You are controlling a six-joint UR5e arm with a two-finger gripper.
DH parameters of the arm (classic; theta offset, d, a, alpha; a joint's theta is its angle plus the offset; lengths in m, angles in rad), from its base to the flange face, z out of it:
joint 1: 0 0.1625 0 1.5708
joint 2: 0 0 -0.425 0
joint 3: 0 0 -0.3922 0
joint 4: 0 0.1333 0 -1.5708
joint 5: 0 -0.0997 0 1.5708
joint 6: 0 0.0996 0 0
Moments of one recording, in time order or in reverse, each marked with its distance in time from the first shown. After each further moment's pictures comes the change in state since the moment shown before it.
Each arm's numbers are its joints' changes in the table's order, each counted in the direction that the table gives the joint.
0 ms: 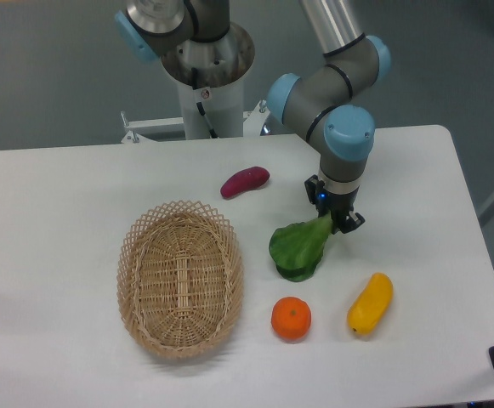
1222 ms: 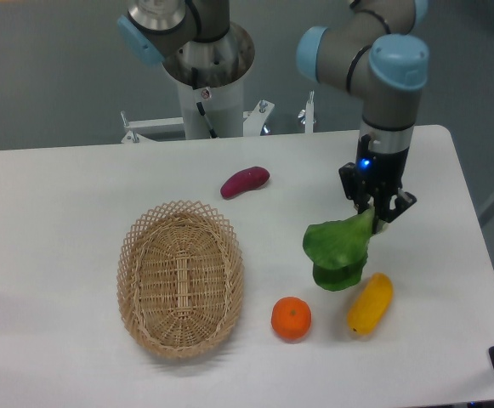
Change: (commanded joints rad) arm 0.092 0.133 0.247 -0.106 0.342 -0.106
